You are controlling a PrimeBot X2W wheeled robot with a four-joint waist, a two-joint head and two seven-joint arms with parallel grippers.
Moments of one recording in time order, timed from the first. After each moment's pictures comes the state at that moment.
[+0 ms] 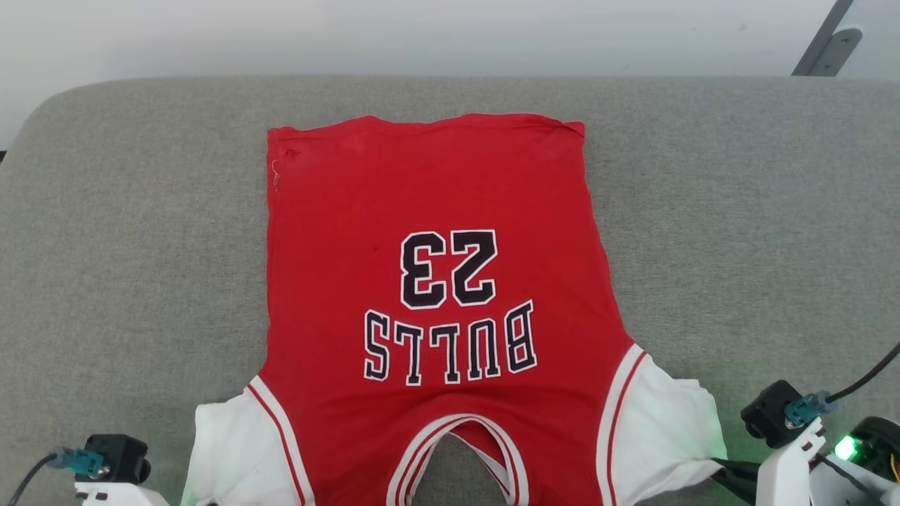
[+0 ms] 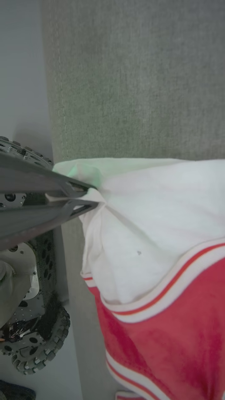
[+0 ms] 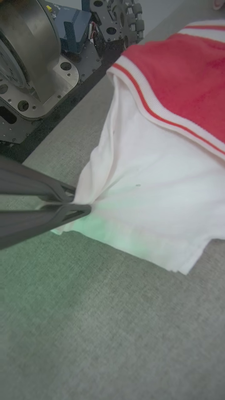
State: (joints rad) left arm -0.21 1.05 -1.02 -0.02 -1.40 0.27 0.09; right arm -0.15 -0.82 0.66 0.00 0.76 0.13 0.48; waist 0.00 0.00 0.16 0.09
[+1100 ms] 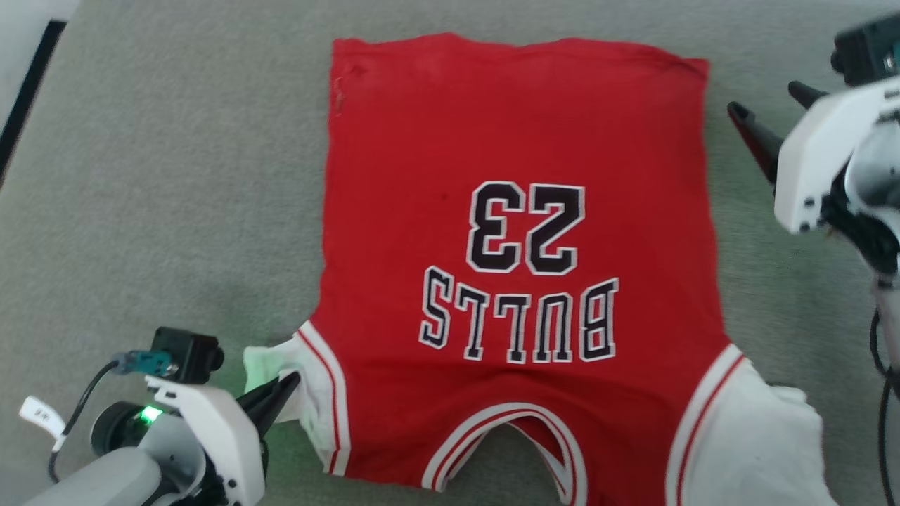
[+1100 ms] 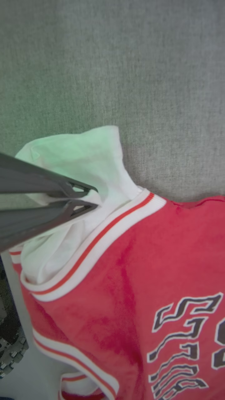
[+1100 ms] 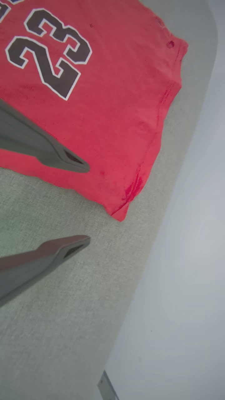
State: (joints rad) left arm -0.44 0.87 -1.01 0.04 -1.22 0.15 0.03; right arm -0.70 -0.39 0.15 0.19 0.39 0.13 0.67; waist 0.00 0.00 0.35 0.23
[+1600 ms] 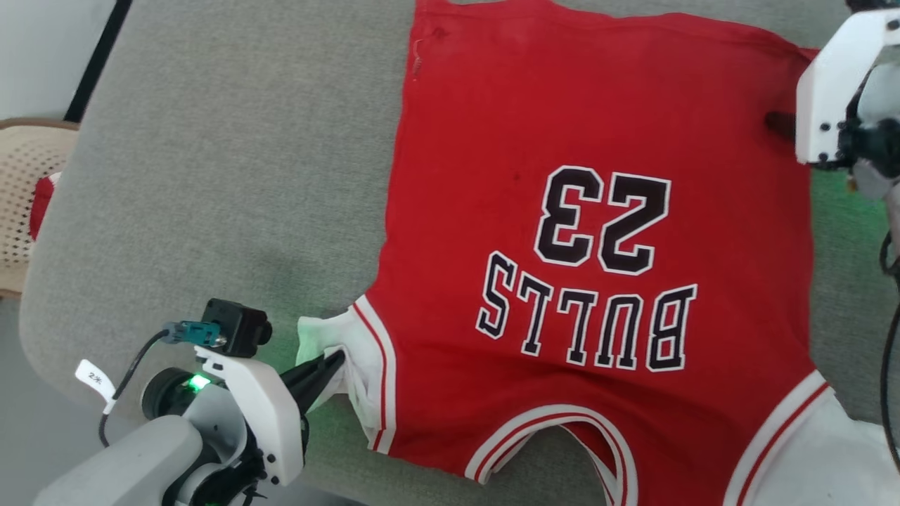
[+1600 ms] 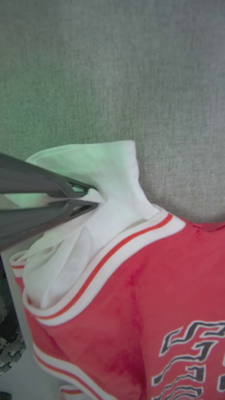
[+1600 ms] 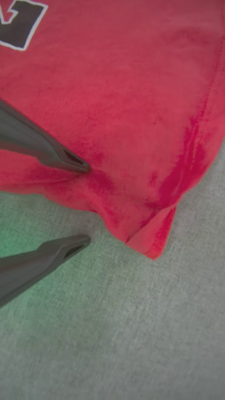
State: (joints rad) left arm -0.53 0.76 -1.04 0.14 -1.18 0.07 0.07; right arm -1.06 -0.32 0.11 0.84 0.30 0.13 0.85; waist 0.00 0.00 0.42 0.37
